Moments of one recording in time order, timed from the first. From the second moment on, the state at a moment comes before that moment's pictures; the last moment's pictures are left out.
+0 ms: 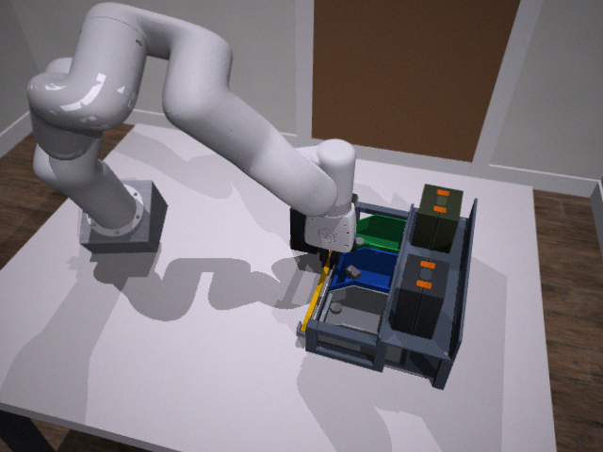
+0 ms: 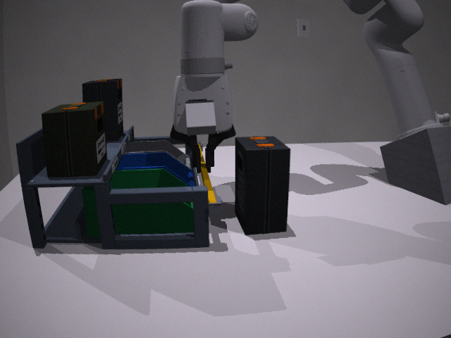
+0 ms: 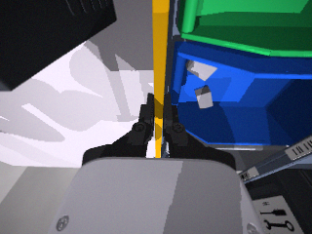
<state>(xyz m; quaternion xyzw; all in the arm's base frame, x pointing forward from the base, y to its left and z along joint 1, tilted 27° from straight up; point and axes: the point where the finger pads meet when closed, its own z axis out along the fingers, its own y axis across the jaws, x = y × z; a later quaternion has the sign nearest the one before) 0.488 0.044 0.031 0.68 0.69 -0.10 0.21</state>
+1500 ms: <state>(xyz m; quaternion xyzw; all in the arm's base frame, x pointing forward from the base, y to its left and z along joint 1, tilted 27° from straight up) 0.486 0.048 0.039 0.68 0.69 -0.10 0.21</state>
